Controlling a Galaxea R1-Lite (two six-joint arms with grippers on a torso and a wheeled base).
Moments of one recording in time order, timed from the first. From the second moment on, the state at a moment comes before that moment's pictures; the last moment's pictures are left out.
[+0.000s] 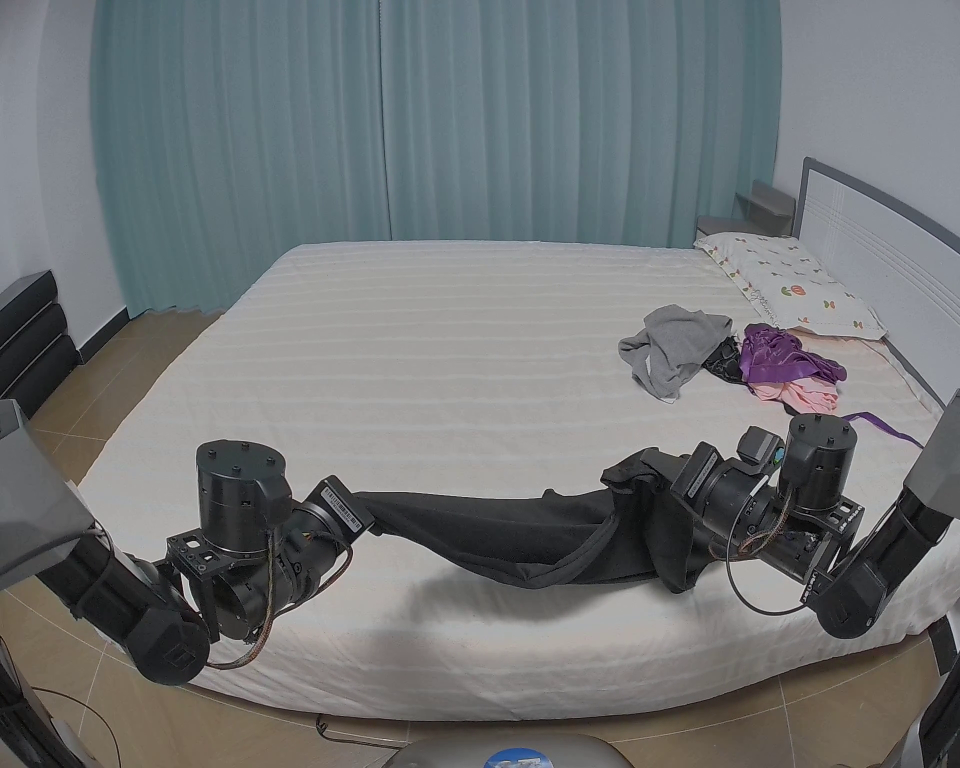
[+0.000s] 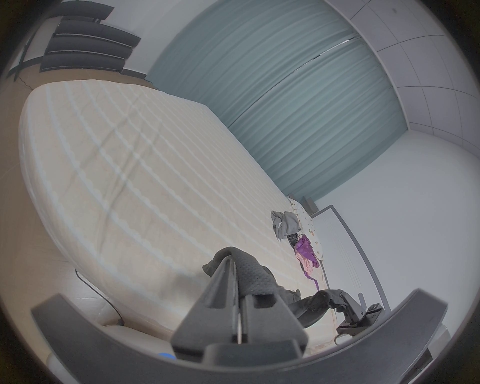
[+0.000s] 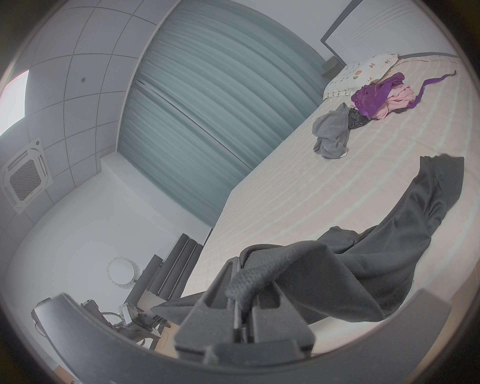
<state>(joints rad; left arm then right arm) -0.53 1.86 -0.50 -0.98 0.21 -1.00 0.44 1.96 -0.50 -1.30 0.06 0.83</state>
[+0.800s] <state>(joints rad) -0.53 1.82 -0.47 -0.98 0.22 -0.96 0.52 1.94 -0.52 -1.29 0.02 0.83</state>
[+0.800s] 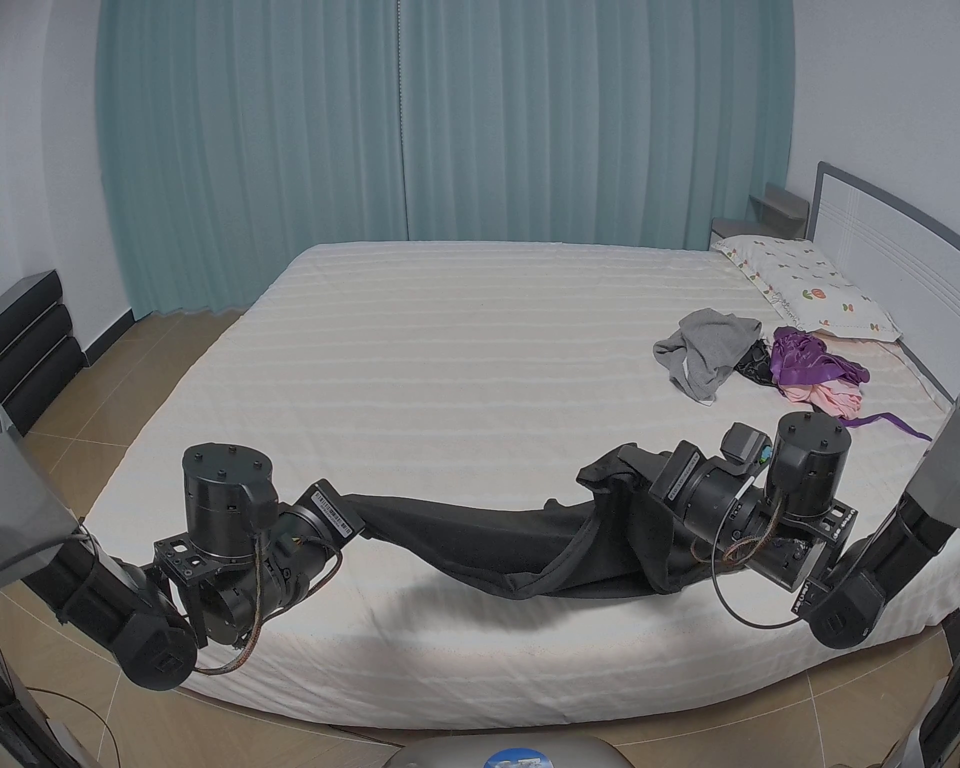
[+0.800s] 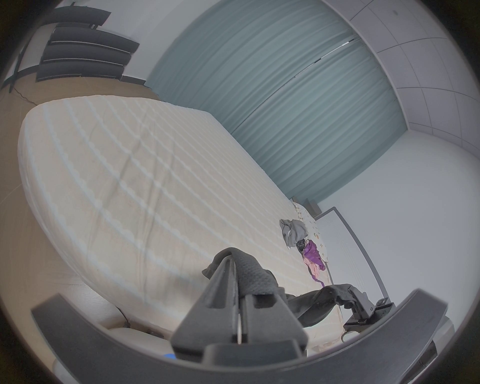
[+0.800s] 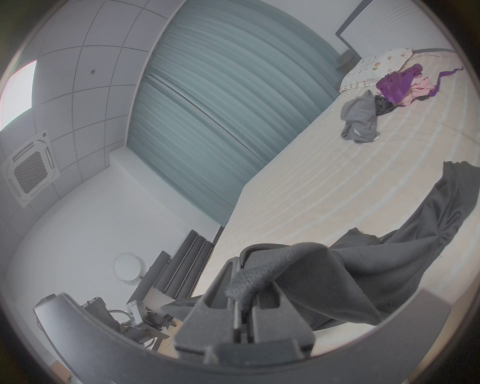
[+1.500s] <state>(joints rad) -0.55 1.66 -0.43 -0.97 0.27 -0.82 0.47 1.65 -0.45 -1.24 -0.02 0.79</state>
